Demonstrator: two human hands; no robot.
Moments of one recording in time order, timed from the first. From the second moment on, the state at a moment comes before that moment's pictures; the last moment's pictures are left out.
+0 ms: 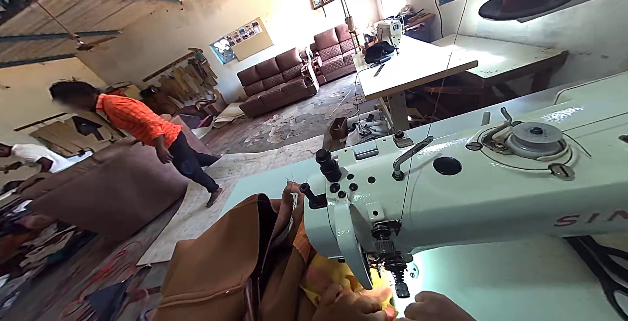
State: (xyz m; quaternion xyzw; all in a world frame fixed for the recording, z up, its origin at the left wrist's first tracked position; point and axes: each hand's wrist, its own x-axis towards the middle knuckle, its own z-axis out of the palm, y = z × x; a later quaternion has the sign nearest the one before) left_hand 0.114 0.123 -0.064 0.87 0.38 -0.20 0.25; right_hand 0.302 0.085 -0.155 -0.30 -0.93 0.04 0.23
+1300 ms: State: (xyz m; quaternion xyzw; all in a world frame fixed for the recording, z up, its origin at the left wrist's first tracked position) left_hand 0.127 0.134 -0.047 0.83 0.44 -0.26 0.22; right_hand 0.323 0.109 -0.150 -0.29 -0.91 0.21 0.20
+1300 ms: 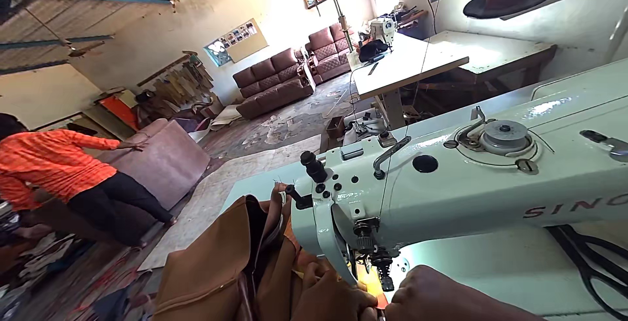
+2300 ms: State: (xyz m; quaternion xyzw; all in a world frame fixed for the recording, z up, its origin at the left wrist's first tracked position) left_hand 0.107 0.081 -0.050 0.90 0.39 -0.13 0.13; right_hand 0.311 0.115 -0.185 -0.26 -0.91 -0.04 0.32
